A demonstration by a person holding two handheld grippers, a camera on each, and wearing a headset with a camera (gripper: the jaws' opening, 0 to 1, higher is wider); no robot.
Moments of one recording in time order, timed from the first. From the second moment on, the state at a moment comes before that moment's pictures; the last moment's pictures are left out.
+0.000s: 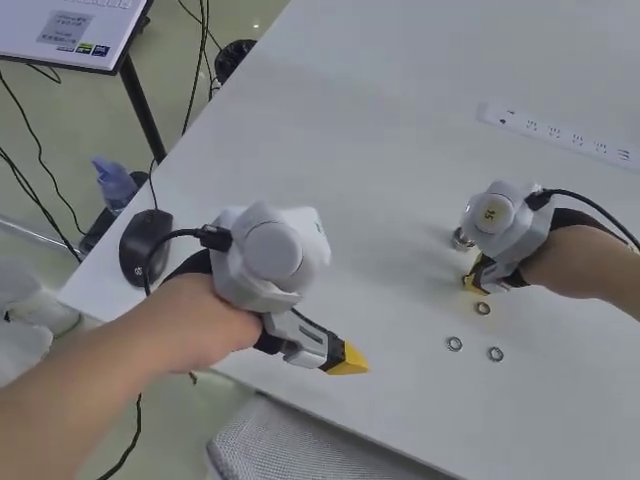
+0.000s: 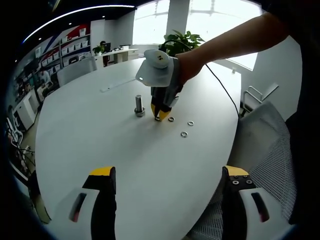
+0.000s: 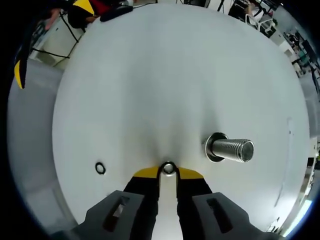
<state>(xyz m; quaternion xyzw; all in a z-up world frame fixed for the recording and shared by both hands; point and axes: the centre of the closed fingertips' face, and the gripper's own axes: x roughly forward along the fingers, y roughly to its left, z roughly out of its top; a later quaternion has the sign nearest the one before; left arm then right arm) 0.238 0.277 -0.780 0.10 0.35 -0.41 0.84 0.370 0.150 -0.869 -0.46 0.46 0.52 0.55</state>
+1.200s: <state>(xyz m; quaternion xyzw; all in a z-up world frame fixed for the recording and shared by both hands) 0.240 0.267 -0.767 0.09 0.34 -0.36 0.86 0.377 0.110 -0.836 -0.43 0.47 0.52 0.57</state>
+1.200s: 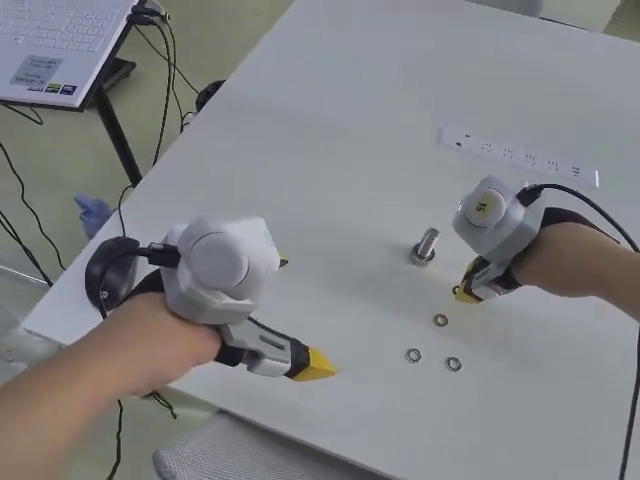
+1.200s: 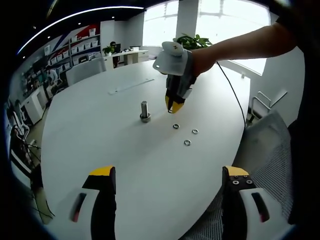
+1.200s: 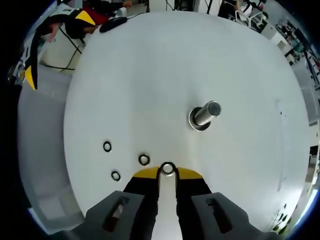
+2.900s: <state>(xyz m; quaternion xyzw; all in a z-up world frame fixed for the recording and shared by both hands) 0.235 0.260 -0.764 0.09 0.34 -0.36 0.87 0.443 0.039 -0.787 -0.40 0.47 0.47 0.63</state>
